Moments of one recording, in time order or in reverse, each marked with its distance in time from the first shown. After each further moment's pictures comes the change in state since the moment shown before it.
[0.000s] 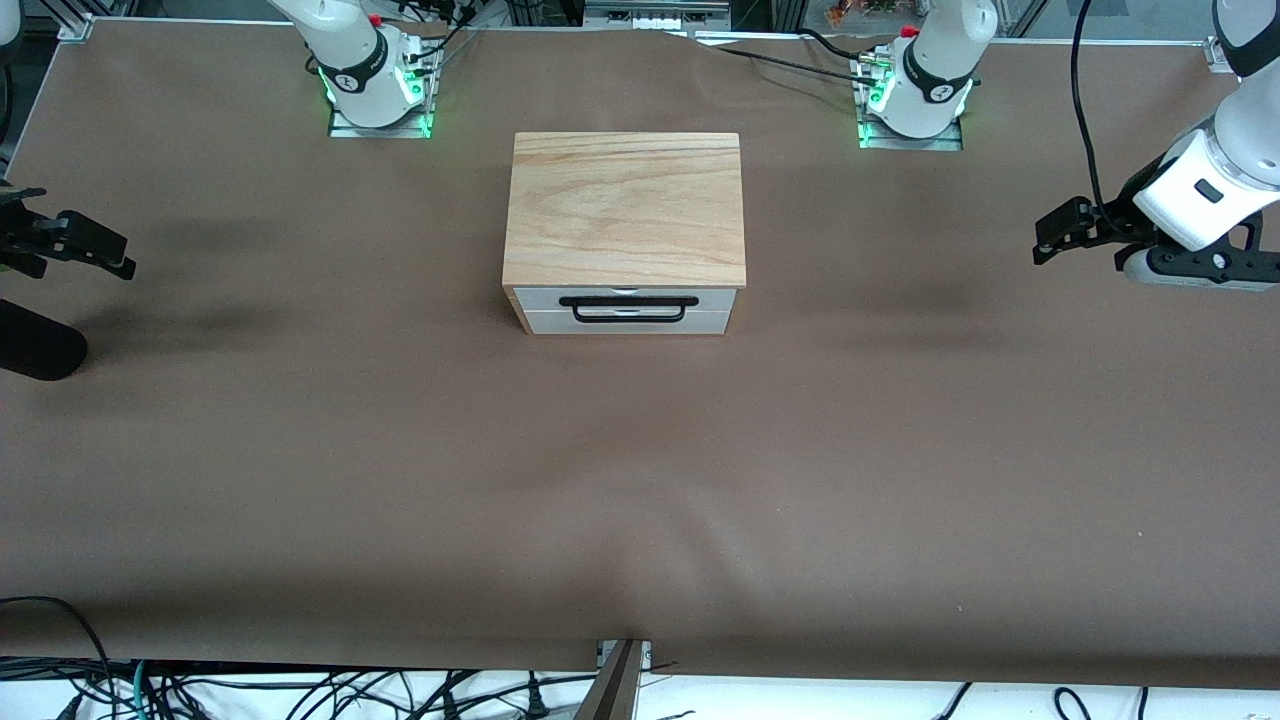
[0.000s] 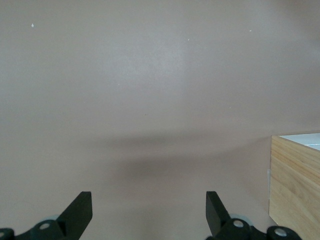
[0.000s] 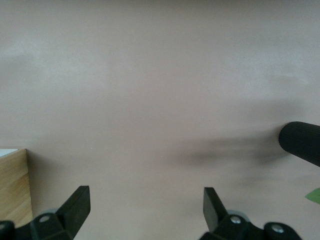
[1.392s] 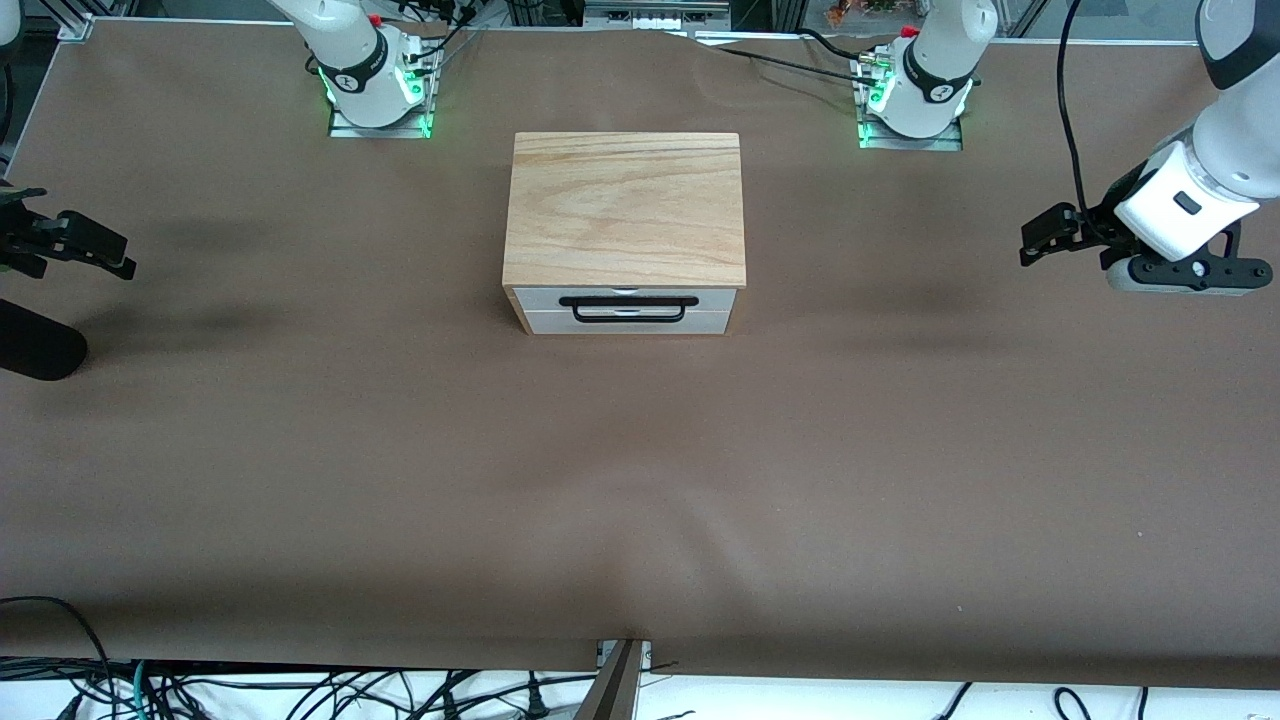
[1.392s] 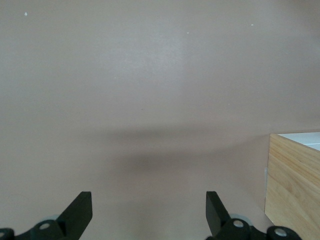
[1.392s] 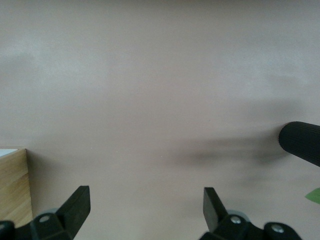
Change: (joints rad) left arm -0.020 0.015 -0.011 0.004 0.000 -0.011 -0.036; right arm -0.001 0.000 0.000 0.000 0.000 0.000 0.000
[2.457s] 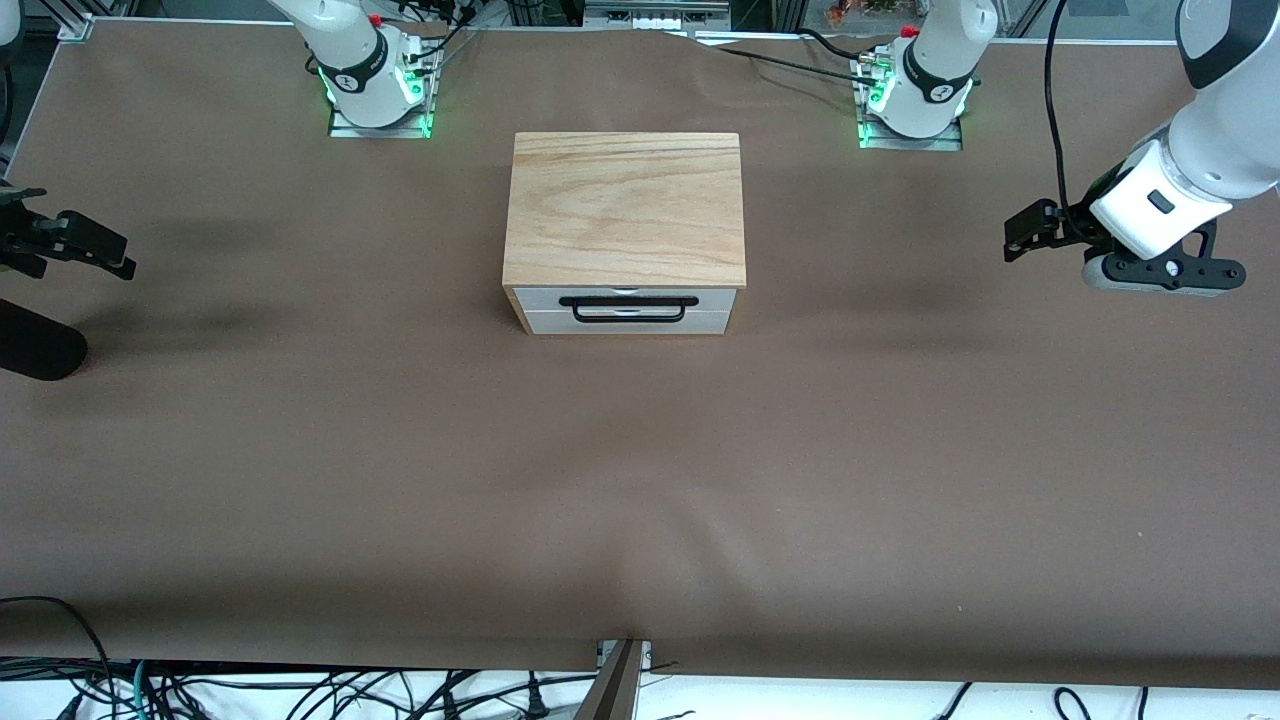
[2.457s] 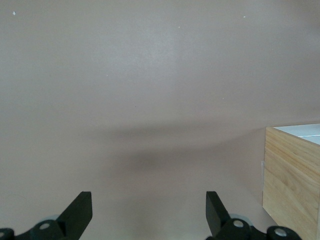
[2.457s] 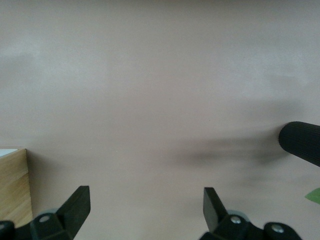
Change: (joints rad) left arm -0.017 0.008 -0.004 0.007 0.000 -0.019 0.000; right arm 0.000 0.000 0.000 0.000 0.000 0.000 0.000
